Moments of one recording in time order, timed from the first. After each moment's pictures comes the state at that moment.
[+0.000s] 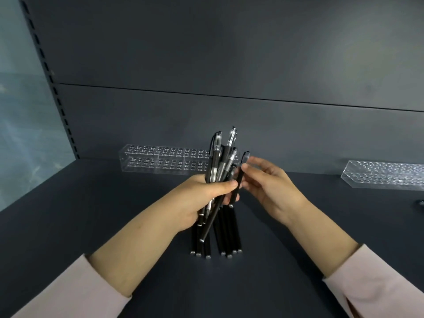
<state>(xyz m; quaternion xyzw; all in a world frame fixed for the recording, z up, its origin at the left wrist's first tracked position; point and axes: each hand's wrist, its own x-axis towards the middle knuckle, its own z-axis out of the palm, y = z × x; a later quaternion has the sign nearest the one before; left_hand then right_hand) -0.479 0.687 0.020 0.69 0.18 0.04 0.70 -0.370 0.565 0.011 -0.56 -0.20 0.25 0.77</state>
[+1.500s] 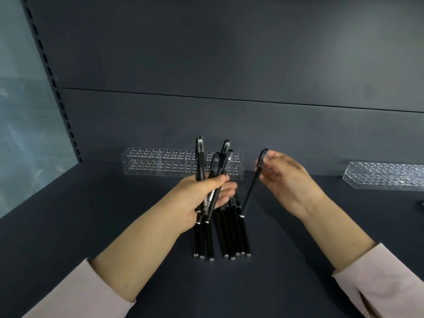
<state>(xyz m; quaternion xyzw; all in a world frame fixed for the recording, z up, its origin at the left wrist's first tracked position) -0.479 0.691 0.021 0.56 0.22 0.07 0.80 -0.347 0.550 0.019 -0.51 -0.17 0.21 0.81</state>
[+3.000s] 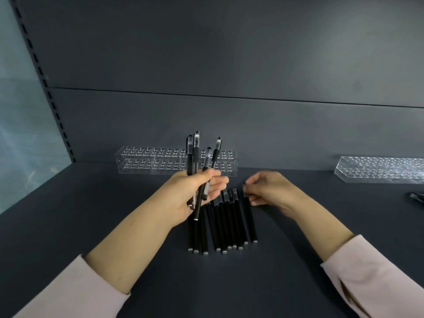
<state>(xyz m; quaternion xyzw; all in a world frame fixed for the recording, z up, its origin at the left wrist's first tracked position) -0.479 0.695 0.021 0.54 0.21 0.08 0.81 -0.342 0.551 -0.006 -0.79 -0.18 0.22 0.54</state>
